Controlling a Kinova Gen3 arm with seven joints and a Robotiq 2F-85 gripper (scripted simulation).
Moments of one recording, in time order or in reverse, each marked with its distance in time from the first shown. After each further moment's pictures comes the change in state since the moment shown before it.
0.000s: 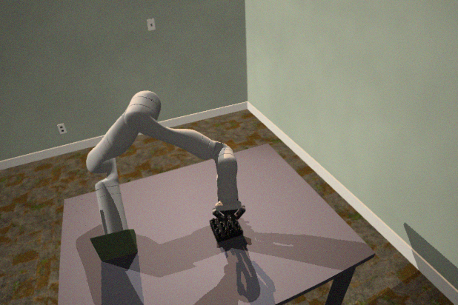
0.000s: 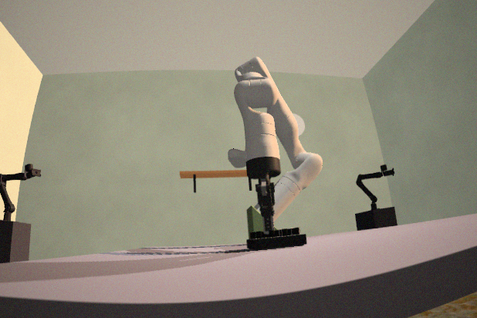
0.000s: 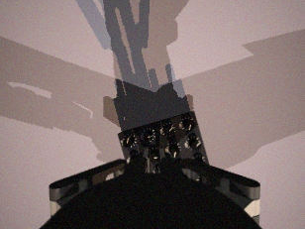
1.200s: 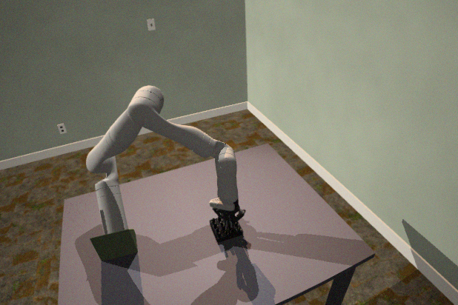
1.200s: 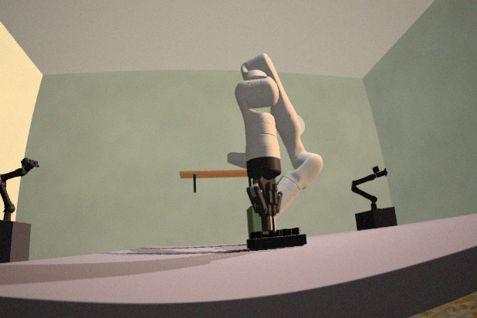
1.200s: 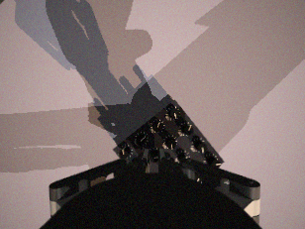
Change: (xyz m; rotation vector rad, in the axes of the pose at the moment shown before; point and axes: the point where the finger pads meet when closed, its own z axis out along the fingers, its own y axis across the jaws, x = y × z) arm 0.000 0.000 0.000 0.000 0.006 0.392
